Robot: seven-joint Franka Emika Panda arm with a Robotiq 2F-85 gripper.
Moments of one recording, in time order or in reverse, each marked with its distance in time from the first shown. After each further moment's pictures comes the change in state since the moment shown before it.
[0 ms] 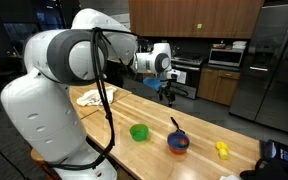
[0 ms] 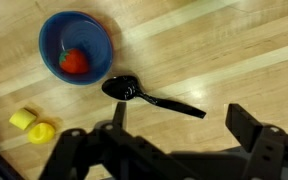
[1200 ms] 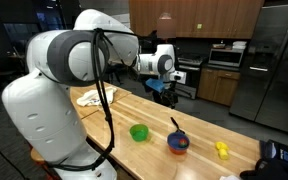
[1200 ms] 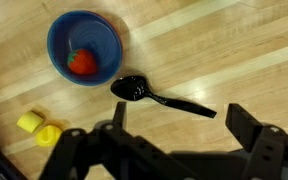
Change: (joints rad) arm -0.006 0.005 -0.030 -0.004 0.000 0.000 -0.014
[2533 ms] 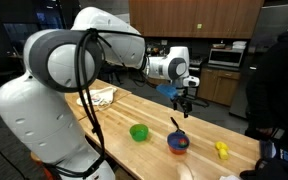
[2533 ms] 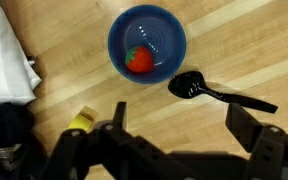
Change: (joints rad) arm -0.077 -0.040 -0.087 -0.053 -0.051 -0.002 -0.069
